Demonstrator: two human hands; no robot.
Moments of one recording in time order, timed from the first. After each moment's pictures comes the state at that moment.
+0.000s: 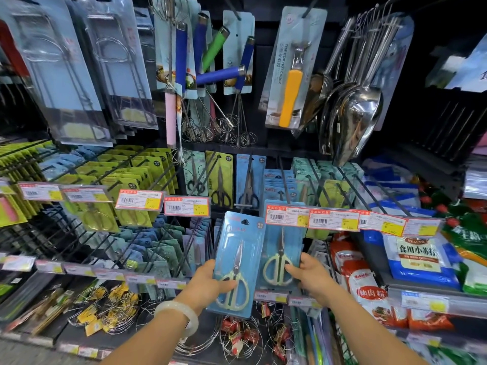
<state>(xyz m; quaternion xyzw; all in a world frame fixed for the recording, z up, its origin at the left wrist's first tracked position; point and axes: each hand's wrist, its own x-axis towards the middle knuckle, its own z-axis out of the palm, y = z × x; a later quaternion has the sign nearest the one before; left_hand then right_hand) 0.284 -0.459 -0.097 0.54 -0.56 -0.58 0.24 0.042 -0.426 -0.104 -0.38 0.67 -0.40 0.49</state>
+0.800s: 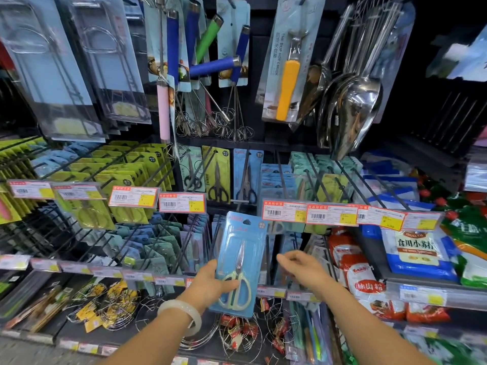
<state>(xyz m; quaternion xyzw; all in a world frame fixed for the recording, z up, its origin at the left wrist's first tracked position) 0.274 -0.458 -0.105 0.53 -0.55 -0.60 0.23 0.048 -0.422 -0.091 -0.44 0.70 -0.31 0.47</state>
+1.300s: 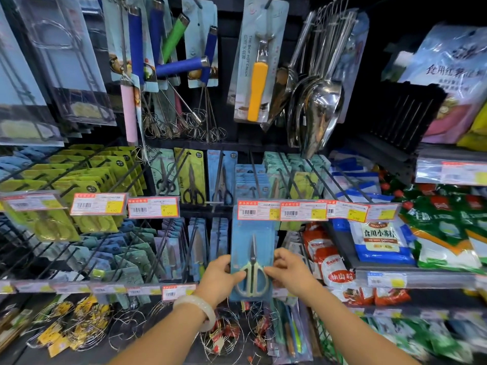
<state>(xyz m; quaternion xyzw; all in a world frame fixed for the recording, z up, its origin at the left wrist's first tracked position) 0.213 -0.452 -0.096 0.51 -0.62 -0.55 0.22 0.045 -0.400 -0.083 -0.47 0.69 -0.35 0.42</state>
